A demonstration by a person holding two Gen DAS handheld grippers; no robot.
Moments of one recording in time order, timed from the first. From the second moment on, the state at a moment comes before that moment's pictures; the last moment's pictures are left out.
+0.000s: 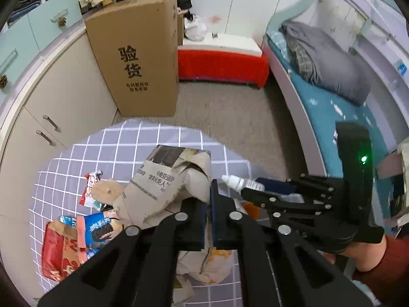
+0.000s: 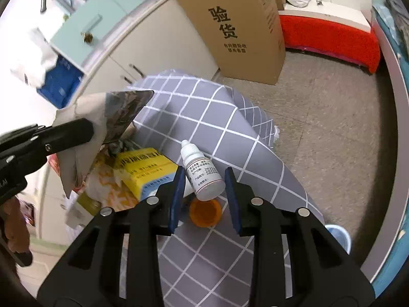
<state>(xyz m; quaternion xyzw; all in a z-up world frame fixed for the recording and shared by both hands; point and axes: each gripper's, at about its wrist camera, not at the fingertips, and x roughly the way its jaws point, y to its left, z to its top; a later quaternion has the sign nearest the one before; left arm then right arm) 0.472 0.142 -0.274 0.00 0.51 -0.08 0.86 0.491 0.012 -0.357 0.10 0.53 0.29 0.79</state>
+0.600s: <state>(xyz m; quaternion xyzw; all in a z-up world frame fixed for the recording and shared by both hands) 0.437 -0.032 -0.202 0.04 0.45 -0.19 0.87 0.432 -0.171 -0.318 0.24 0.48 0.21 0.82</state>
